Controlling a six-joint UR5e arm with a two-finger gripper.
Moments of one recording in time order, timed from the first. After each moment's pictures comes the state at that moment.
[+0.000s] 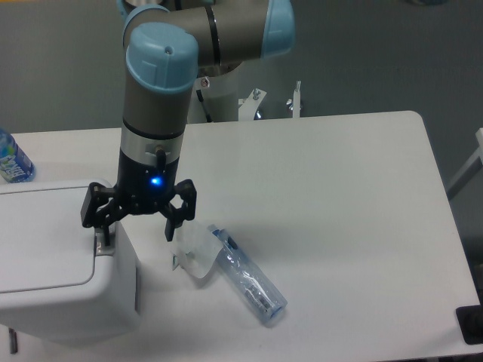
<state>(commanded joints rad) 2.19 -1.85 -1.42 -1.08 1.25 -0.13</state>
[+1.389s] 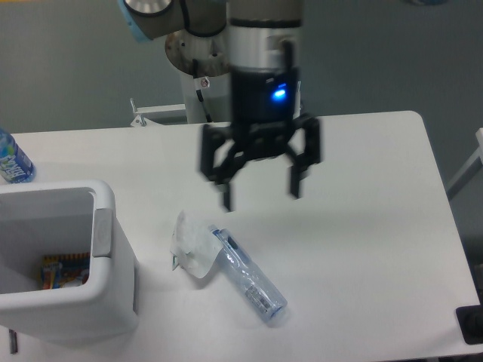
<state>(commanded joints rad) 2.50 -1.74 -1.32 -1.09 1.43 0.08</state>
